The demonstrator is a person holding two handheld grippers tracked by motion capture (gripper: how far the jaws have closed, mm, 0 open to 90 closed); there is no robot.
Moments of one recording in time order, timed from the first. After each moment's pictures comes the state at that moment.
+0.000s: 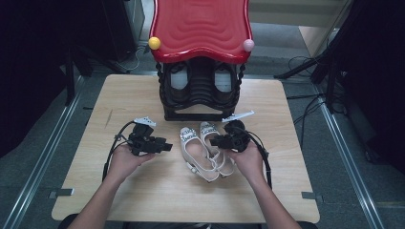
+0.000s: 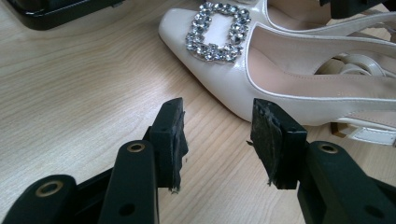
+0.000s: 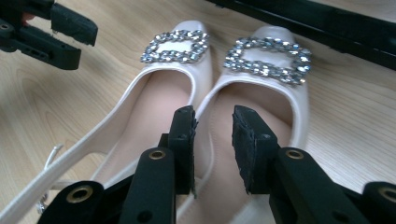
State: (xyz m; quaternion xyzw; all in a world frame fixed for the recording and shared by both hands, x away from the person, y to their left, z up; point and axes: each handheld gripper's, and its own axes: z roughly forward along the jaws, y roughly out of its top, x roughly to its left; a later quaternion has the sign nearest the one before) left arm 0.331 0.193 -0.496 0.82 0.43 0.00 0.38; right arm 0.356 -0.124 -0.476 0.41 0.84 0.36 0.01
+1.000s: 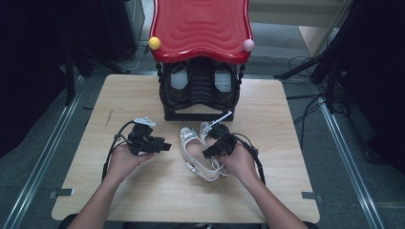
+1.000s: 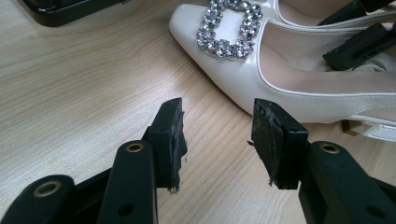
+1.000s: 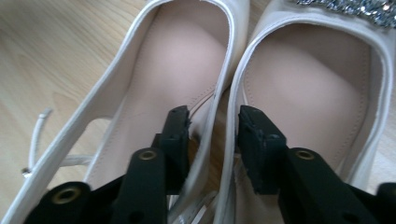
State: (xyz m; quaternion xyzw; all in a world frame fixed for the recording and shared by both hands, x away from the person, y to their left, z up) left arm 0.333 0.195 -0.498 0.82 0.43 0.01 0.37; right arm 0.352 -0.087 -0.486 0.40 0.89 0.23 -0.02
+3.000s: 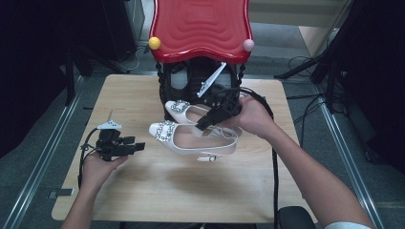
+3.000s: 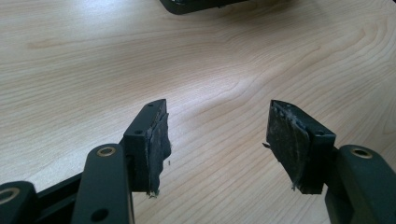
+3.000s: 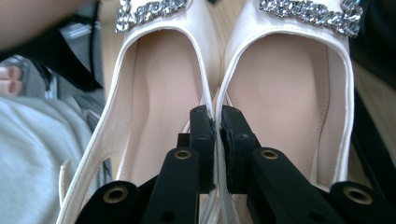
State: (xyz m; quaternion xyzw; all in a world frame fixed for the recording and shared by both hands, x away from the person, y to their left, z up) left arm 0.302 0.274 -0.500 0.76 0.51 0.07 0.40; right arm 0.374 -0.072 -0.327 0.12 0.95 0.28 -0.08
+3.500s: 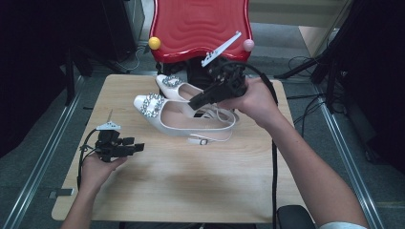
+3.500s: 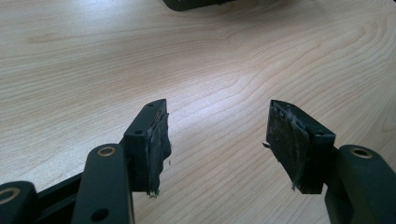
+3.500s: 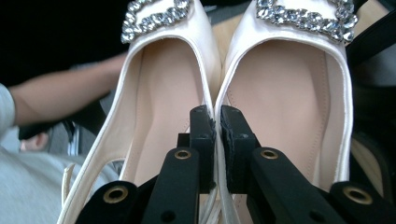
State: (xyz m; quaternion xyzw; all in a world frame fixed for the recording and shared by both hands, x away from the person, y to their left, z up) left arm 0.300 0.274 -0.500 0.76 0.51 0.06 0.41; right arm 0.373 -0.076 -0.260 0.15 0.91 0.38 -0.09
